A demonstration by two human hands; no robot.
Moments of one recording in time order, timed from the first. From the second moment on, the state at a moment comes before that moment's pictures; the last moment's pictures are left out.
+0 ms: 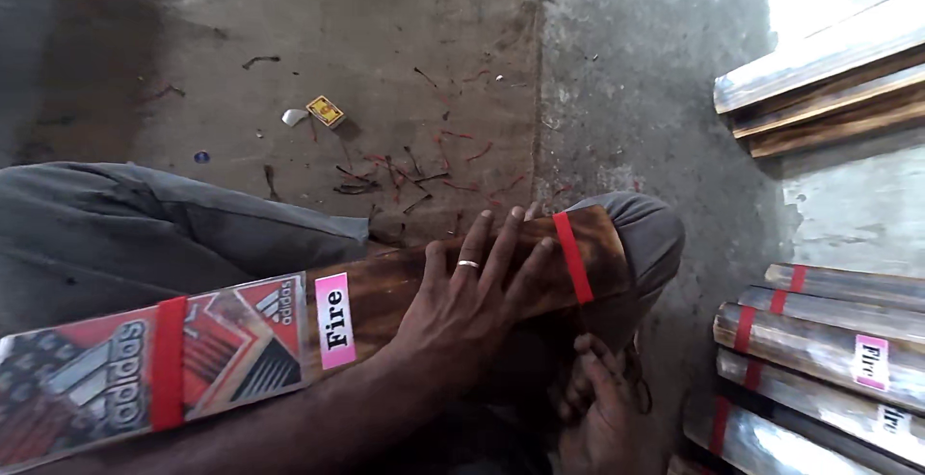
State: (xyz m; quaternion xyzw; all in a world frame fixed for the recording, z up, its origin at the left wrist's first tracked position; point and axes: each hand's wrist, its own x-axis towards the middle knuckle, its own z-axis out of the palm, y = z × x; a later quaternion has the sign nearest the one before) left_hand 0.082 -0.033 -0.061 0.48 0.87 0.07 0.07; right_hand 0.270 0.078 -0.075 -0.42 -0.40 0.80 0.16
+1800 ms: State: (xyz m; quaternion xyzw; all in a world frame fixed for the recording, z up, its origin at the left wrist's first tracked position) left_hand 0.031 -0.027 0.013 0.50 0.80 0.16 0.29; right_hand 0.243 0.077 -0.053 -0.30 -0.33 0.88 0.17
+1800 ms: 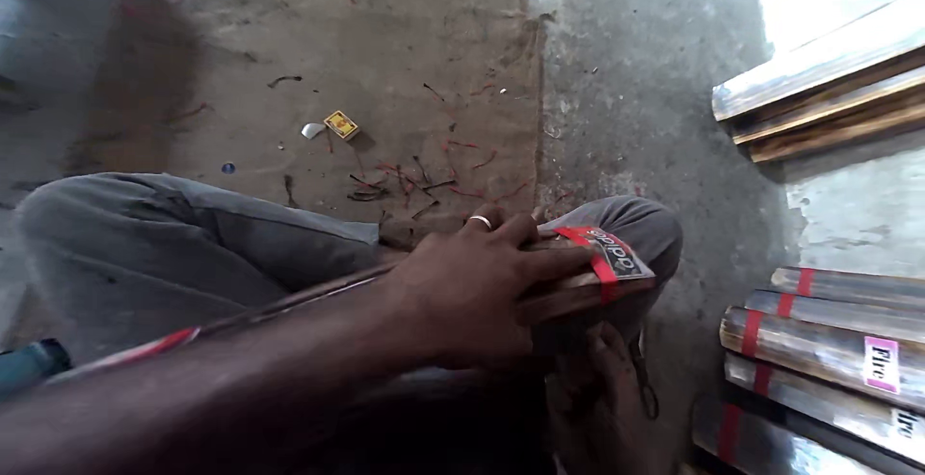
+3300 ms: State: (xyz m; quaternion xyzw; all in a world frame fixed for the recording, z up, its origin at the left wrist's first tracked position) left_hand 0.009 -0.043 0.002 0.35 0.61 0.26 0.66; right_hand 0.232 0.088 -0.045 -0.26 -0.31 0.90 0.19
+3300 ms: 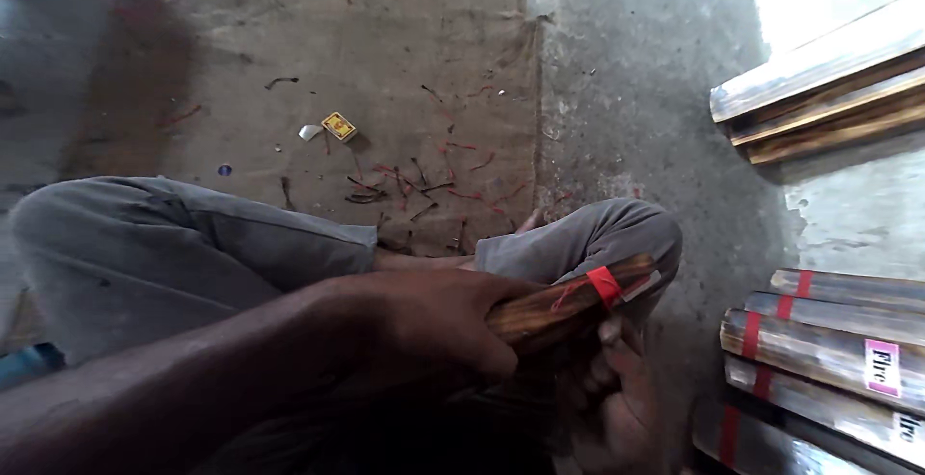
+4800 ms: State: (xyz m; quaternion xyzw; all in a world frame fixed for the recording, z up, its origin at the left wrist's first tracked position) left_hand 0.007 -0.031 0.028 0.43 0.66 0.28 0.55; right_hand 0.228 0.071 -0.033 -0.28 -0.37 0.86 0.21
